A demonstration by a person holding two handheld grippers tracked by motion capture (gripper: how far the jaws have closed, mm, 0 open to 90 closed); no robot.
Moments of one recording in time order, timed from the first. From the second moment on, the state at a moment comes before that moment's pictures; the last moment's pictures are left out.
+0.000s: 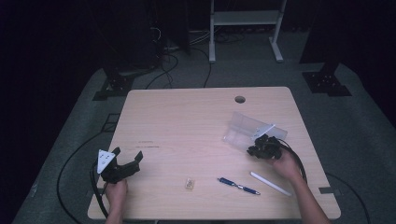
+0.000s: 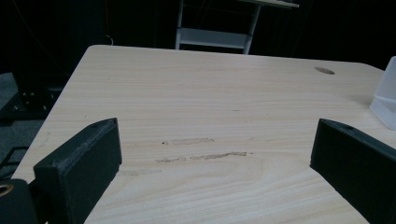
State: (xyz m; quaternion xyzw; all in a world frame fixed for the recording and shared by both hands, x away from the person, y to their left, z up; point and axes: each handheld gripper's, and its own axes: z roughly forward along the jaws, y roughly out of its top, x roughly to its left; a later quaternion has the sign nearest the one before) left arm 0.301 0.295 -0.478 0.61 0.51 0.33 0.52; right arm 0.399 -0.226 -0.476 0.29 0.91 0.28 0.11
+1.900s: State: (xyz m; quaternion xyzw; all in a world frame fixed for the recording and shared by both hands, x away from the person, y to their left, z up) left arm 0.301 0.299 -0.479 0.59 0.52 0.31 0.53; right arm 0.386 -0.138 -0.450 0.11 0.94 0.31 0.08
